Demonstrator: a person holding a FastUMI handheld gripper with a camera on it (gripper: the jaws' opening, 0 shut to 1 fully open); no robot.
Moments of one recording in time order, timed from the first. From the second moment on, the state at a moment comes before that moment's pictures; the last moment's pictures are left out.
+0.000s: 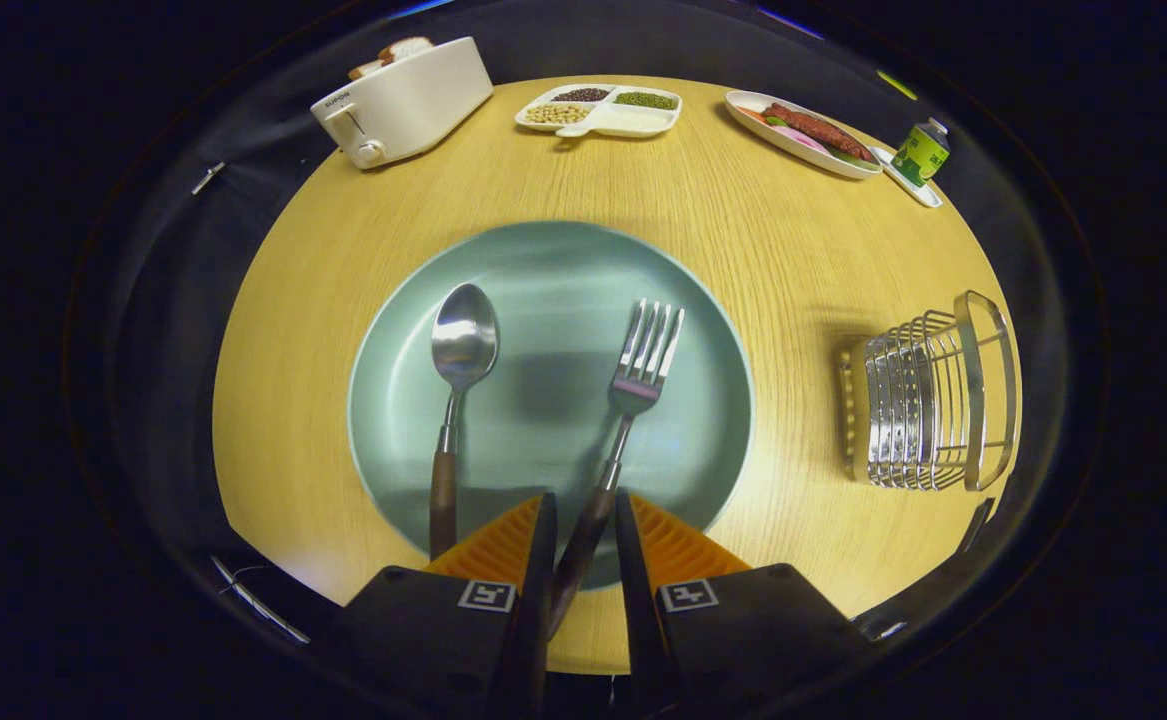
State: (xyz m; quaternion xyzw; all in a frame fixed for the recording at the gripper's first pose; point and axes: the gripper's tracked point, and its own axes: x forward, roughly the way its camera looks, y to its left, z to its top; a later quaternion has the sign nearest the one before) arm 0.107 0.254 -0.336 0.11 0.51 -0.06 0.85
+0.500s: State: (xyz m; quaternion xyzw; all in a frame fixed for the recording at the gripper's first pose) arm 0.114 0.248 -0.313 0.11 0.49 -0.05 0.87
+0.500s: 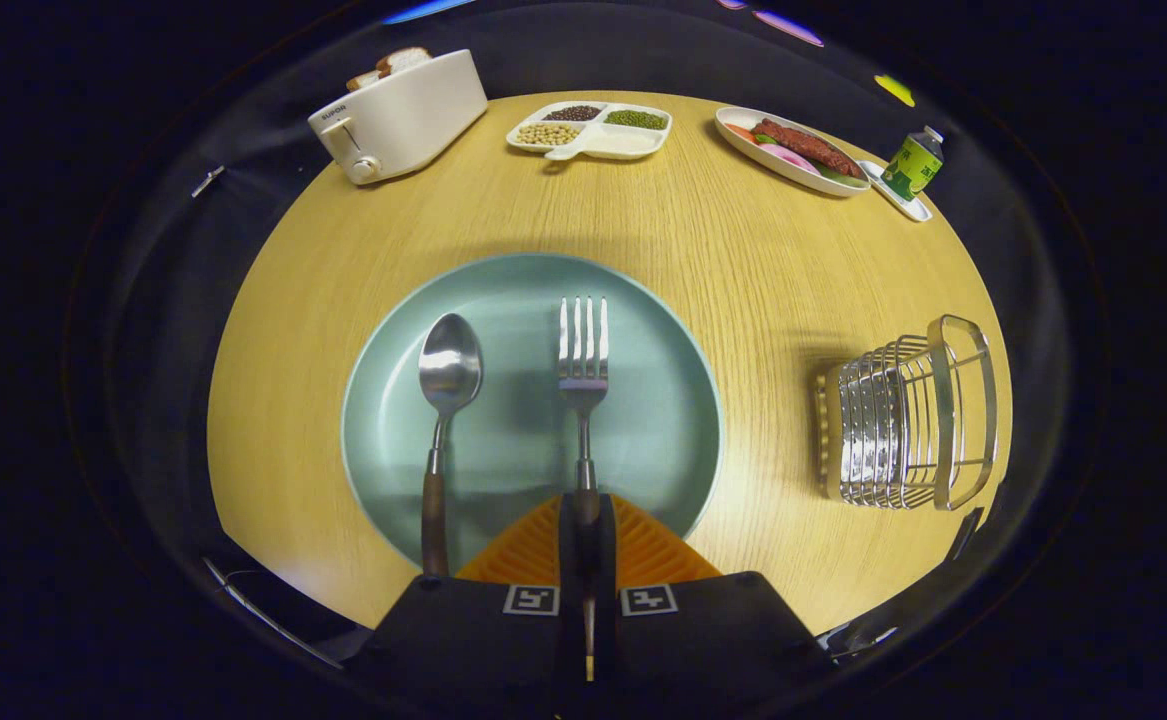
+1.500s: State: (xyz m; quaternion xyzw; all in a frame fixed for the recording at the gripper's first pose) arm -0.015 0.048 -0.211 -0.01 0.68 0.03 0.73
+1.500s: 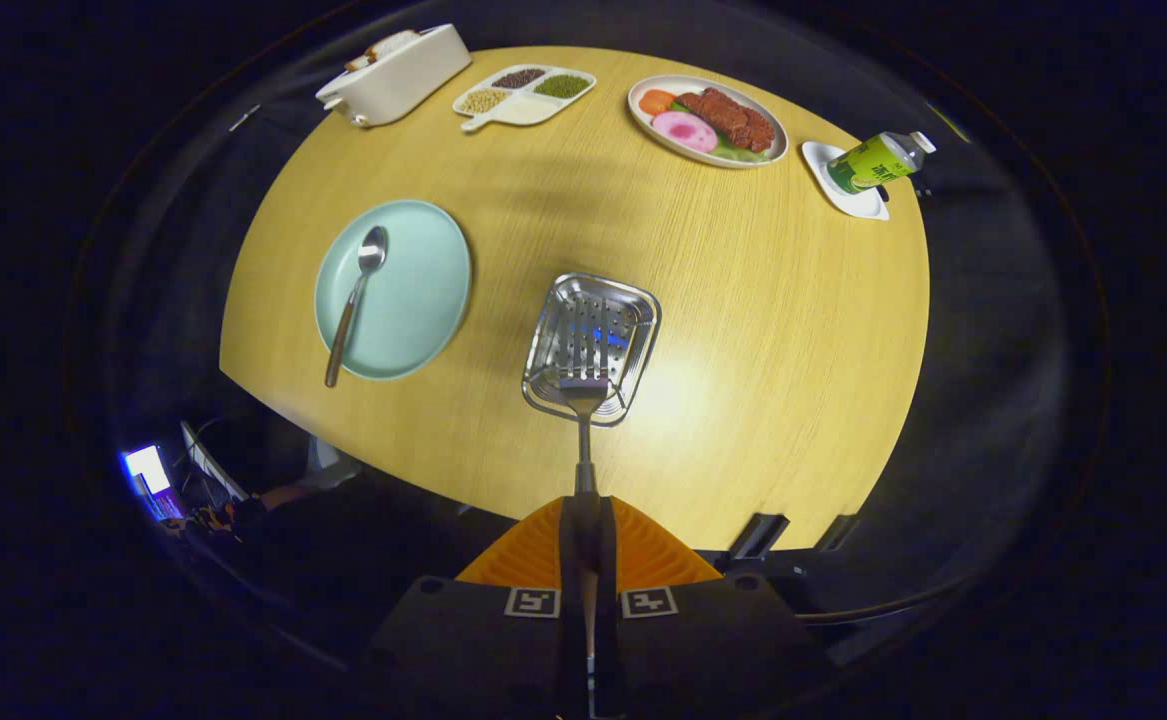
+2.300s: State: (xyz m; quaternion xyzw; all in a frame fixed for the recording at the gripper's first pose) arm 0.018 0.038 -0.258 -0.09 0.79 0.03 0.61
